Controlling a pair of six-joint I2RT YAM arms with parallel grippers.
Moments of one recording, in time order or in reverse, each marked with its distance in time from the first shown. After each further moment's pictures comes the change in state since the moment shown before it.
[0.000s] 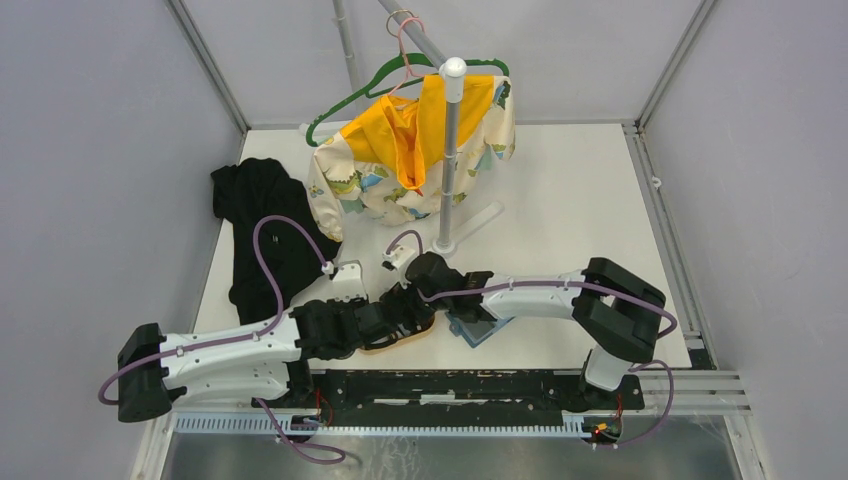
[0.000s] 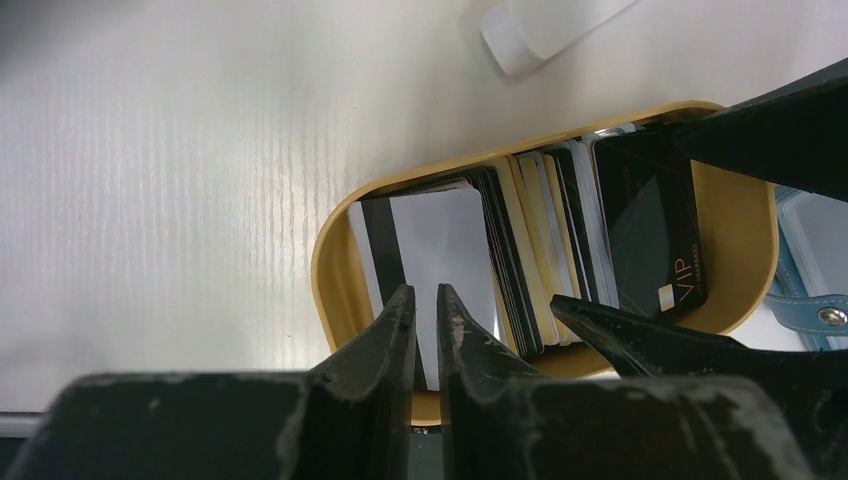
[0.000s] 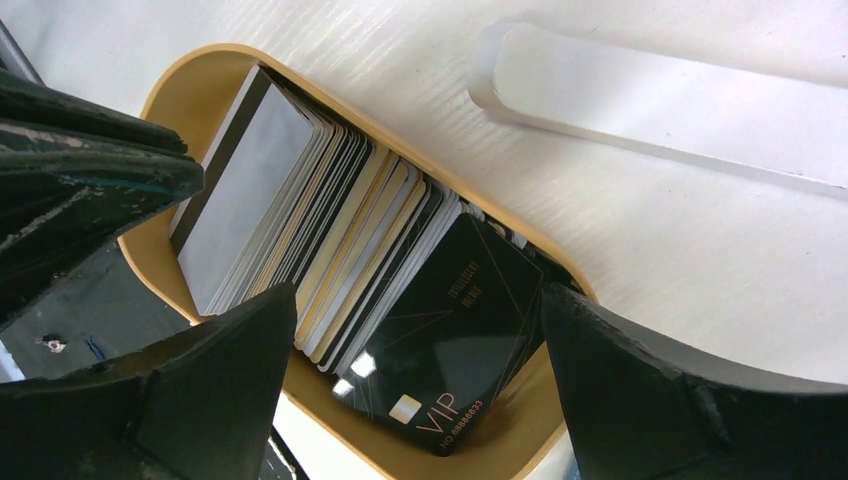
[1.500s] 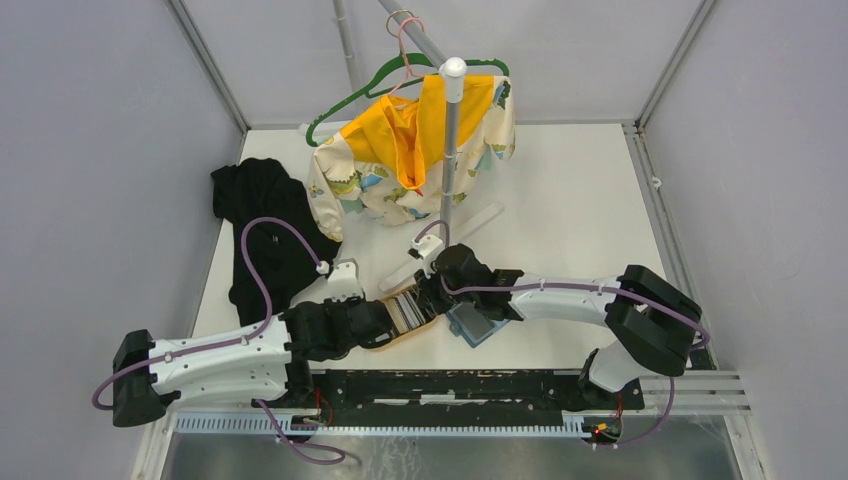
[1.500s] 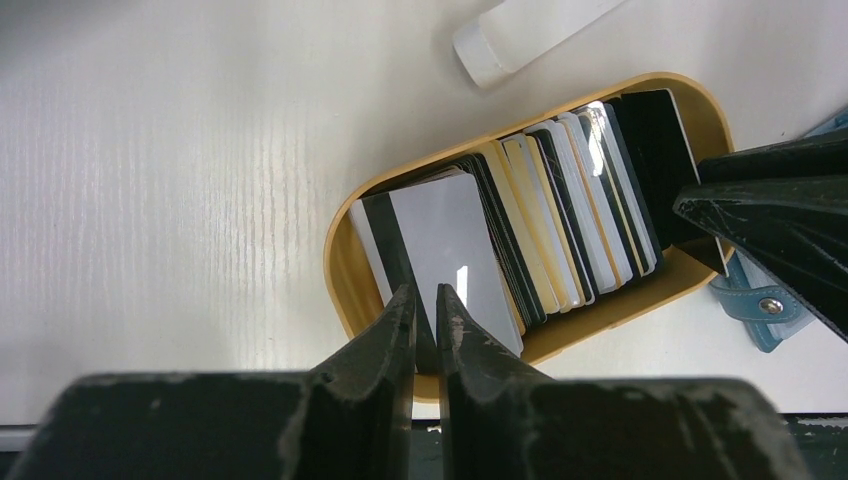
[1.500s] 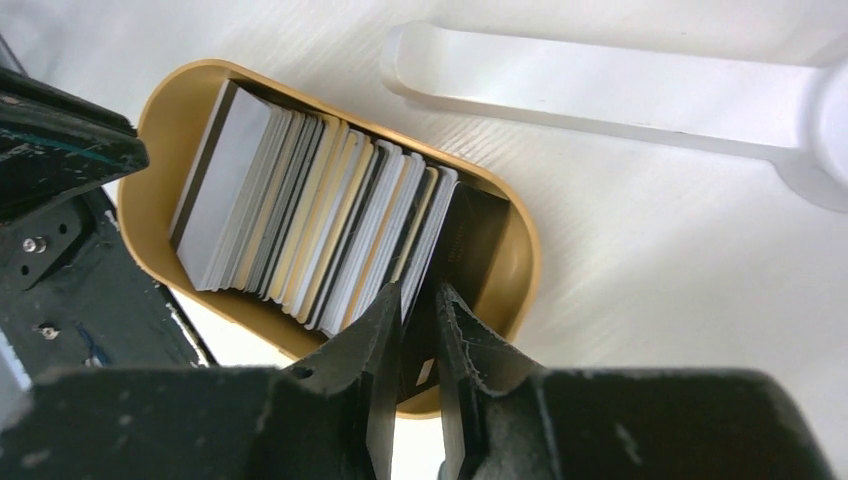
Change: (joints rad) left arm 0.000 -0.070 -0.004 0.013 0.000 0.002; right arm -0.087 -0.158 -0.153 0.079 -0.035 0.002
